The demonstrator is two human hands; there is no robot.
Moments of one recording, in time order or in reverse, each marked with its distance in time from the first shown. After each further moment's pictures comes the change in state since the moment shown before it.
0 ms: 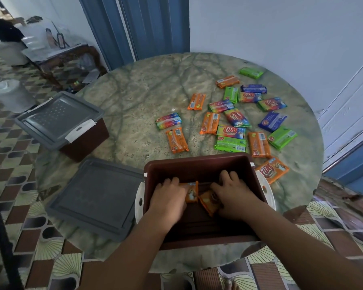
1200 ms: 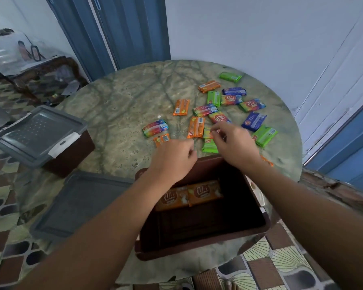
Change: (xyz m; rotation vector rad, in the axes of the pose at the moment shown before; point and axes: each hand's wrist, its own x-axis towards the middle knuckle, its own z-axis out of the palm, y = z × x) left_hand 0.057 0.008 -0.099 -0.258 0.434 0.190; right_hand 0.022 0.045 -0.091 0.577 0.844 0.197
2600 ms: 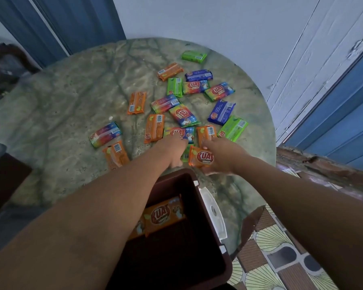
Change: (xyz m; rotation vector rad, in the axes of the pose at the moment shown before) left_hand 0.164 0.042 0.139 0.379 -0.691 0.191; right_hand 0.031 0.147 -0.001 -0.391 -0.688 0.104
